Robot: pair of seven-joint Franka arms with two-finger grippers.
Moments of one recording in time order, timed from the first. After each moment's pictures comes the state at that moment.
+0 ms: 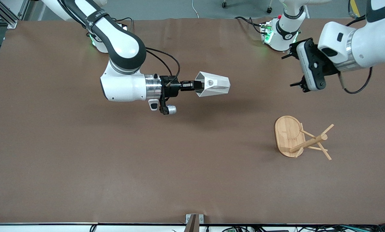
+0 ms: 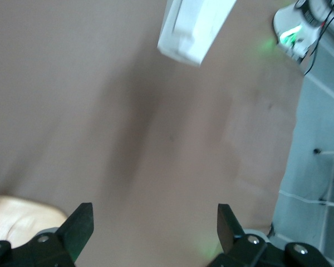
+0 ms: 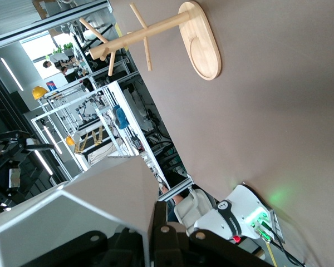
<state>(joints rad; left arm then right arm) -0.01 0.14 -0.22 -1.46 -0.46 1.39 0.88 0.01 0.45 0.73 -1.74 1.22 2.32 0.09</state>
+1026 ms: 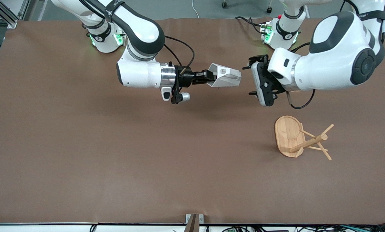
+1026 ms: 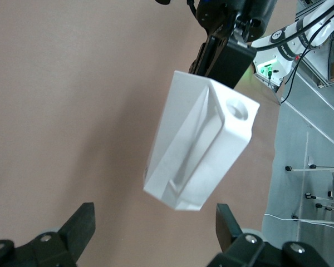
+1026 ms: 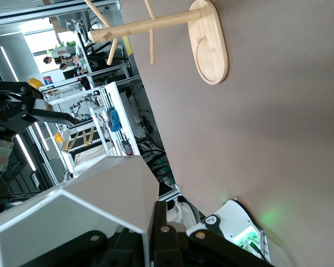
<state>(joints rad) -0.01 0.26 -0.42 -1.49 -0.47 1.54 0.76 0.05 0.45 0.81 -1.77 1.22 2.46 -0.01</state>
